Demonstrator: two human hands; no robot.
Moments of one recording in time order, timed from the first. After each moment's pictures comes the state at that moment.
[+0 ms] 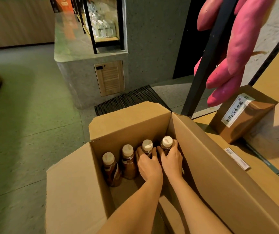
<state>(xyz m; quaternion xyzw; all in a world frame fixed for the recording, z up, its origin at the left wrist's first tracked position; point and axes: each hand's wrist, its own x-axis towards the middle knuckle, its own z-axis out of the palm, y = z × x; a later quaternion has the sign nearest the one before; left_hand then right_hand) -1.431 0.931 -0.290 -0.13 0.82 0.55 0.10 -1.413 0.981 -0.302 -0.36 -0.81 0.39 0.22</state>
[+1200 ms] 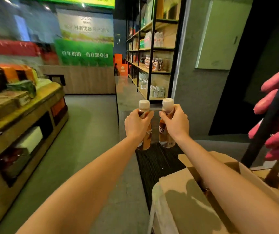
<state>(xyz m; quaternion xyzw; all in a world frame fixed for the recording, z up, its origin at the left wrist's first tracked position) -1.543 0.581 -0.010 0.12 0.80 0.56 -0.16 -1.500 0.697 0.000 -0.10 -0.85 0.39 0.34</state>
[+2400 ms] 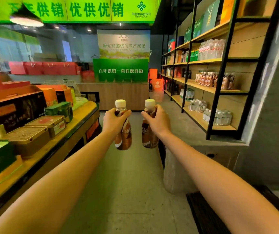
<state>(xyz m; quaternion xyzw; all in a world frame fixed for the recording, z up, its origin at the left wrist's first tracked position) -2.156 0.262 0.022 0.05 0.78 0.58 -0.22 -2.150 0.411 0.022 0.04 -0.84 0.46 0.28</state>
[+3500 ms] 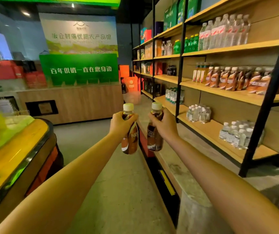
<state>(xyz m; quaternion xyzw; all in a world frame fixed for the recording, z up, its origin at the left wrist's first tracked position) -2.912 0.347 0.015 0.17 0.77 0.60 -0.08 -2.868 0.491 0.004 -0.09 -0.81 0.47 0.34</state>
